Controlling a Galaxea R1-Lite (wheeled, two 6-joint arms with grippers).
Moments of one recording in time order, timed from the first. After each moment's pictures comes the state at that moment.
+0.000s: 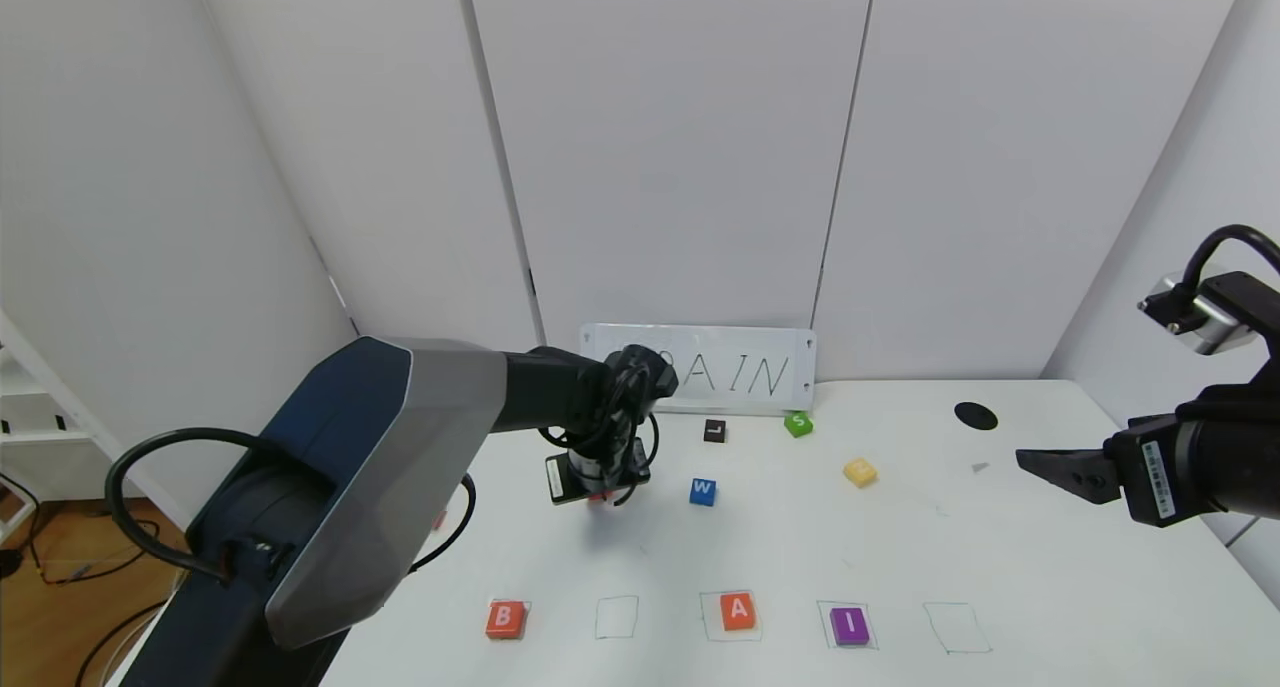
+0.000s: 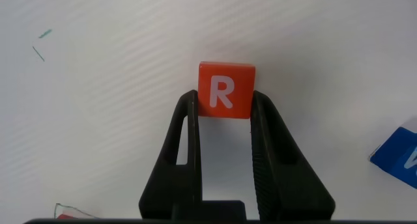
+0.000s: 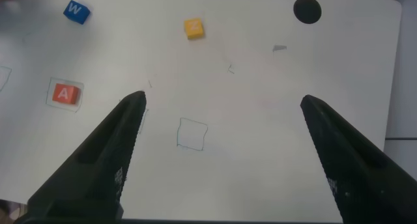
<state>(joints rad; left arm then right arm) -0.51 2.53 -1.98 0.63 0.36 -0.78 0.27 1.36 -0.90 0.16 -0.12 -0.03</state>
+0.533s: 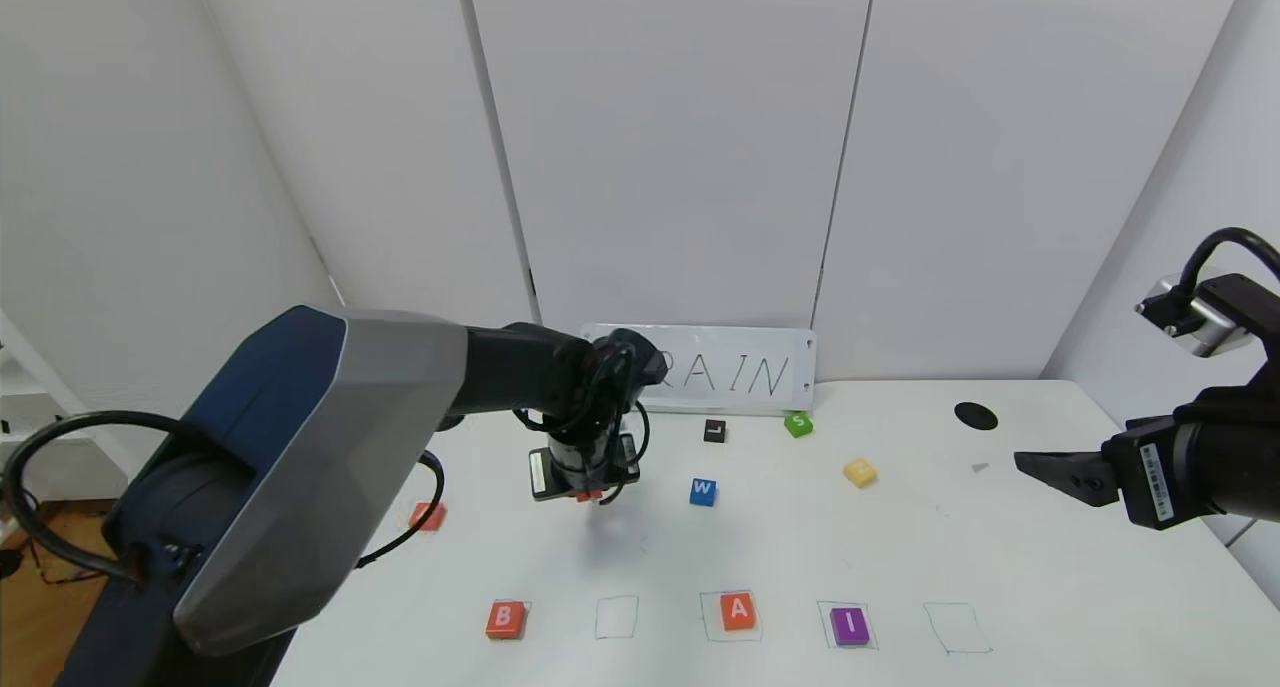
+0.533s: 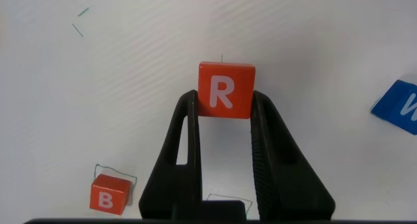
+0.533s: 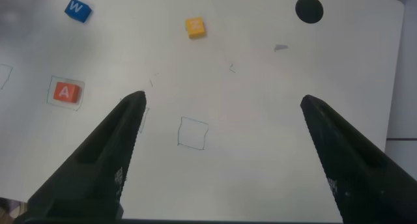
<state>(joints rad) -0.51 2.42 -1.90 0.69 0.32 -0.73 0.28 1.36 -0.90 0.16 -0.12 -0.03</state>
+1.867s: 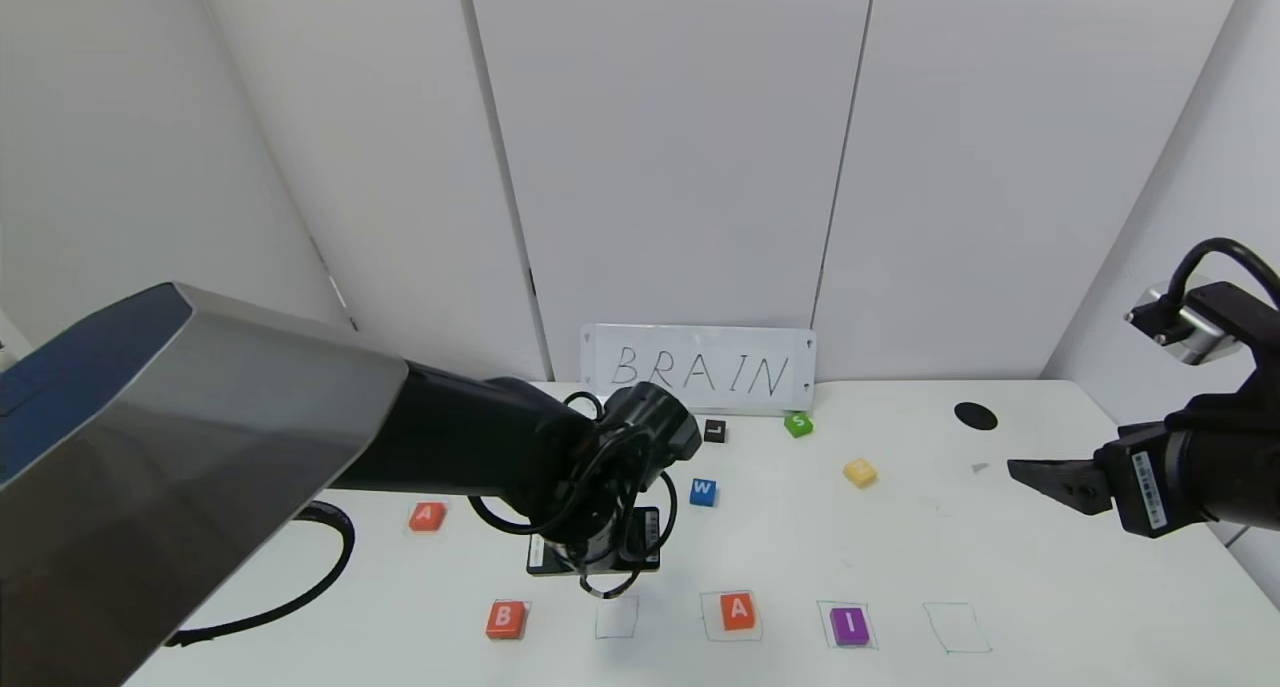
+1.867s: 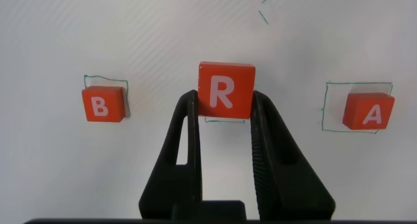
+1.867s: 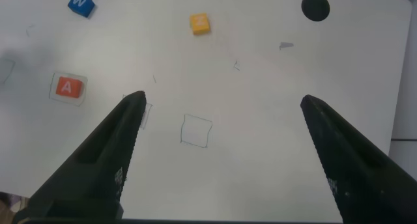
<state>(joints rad) -0.68 2.14 -1.40 0.47 0.30 -0.69 0.29 1.36 -0.89 0.16 -0.12 -0.03</state>
